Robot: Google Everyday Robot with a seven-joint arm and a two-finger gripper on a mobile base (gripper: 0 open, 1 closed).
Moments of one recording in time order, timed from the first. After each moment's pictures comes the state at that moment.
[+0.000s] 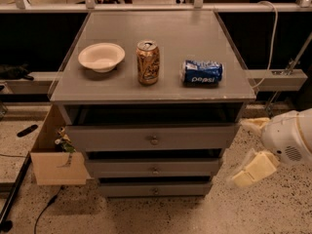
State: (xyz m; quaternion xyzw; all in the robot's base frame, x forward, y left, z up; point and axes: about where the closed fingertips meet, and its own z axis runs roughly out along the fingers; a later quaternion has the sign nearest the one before) arm 0.404 -0.190 0.808 -0.47 0.81 0.20 0.28
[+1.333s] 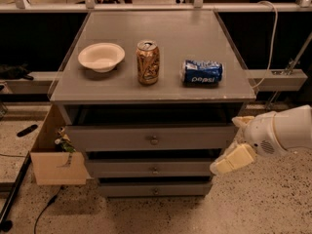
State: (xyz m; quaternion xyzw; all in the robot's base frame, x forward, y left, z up) arm 0.453 -0.182 0.766 -0.44 0.83 0.19 0.30
